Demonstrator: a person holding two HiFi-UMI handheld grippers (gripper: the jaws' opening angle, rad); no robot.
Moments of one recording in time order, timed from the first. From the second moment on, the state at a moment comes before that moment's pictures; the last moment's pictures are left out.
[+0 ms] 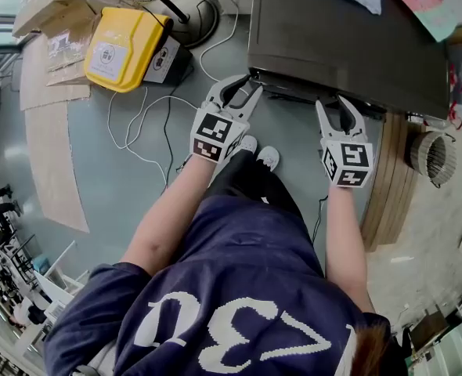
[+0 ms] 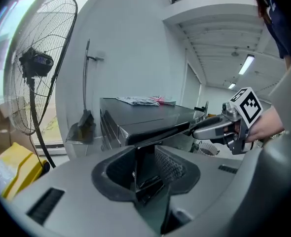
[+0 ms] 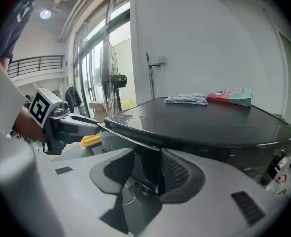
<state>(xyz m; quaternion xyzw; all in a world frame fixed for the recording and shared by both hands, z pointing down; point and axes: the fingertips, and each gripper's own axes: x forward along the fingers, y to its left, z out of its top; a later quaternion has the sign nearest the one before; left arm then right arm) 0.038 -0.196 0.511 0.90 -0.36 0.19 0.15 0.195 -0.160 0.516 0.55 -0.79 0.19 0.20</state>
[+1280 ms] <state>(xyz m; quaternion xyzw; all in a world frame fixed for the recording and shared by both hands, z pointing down) 0.033 -0.198 0.512 0.88 -0.40 0.22 0.12 0.202 -0.157 0.512 0.59 -0.76 0.18 0.21</state>
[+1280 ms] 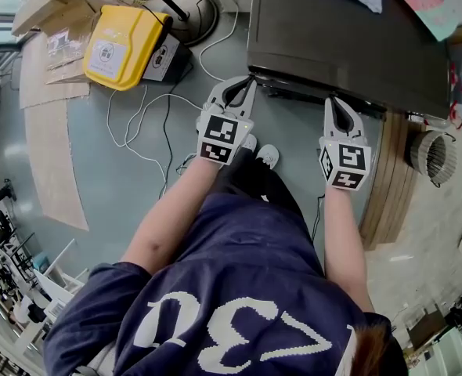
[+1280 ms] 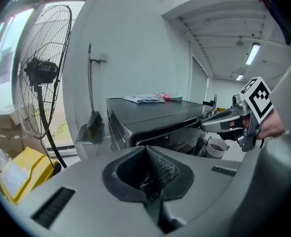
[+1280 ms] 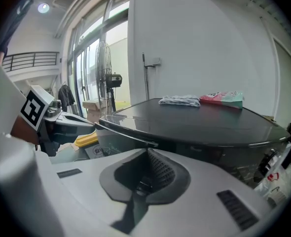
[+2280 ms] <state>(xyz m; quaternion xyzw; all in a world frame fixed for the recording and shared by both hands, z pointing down) 0.035 -0.202 0.514 0.87 -0.42 0.22 0.12 0.204 -0.161 0.514 0.60 -0.75 0.18 0.19</state>
